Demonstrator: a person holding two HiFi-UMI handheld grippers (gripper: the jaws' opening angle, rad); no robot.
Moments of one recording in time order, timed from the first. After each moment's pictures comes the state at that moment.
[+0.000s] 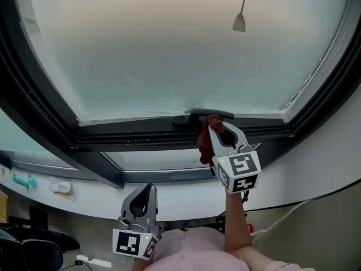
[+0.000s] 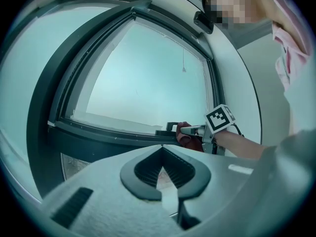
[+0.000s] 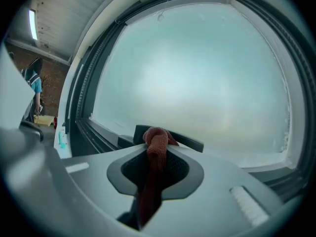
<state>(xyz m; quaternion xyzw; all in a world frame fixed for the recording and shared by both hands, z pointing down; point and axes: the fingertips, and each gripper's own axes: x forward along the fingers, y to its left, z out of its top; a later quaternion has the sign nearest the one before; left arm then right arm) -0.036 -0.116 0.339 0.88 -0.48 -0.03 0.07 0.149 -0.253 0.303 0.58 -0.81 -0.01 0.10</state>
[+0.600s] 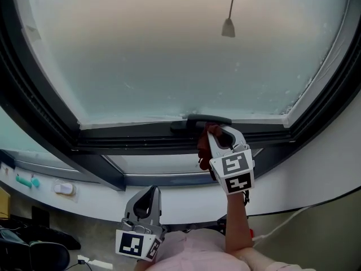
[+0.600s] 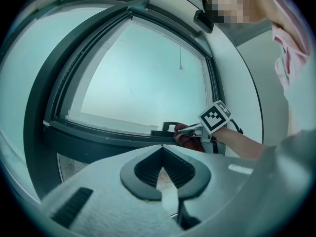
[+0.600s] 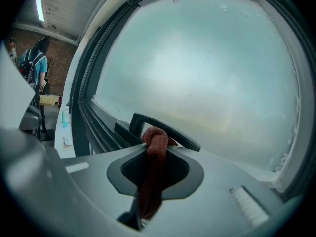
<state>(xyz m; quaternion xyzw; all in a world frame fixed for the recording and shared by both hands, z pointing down) -0.014 -0.119 0.337 0.88 -0.48 -0.03 0.06 0.156 -0.262 0.312 0.57 -0.80 -0.04 0.20</state>
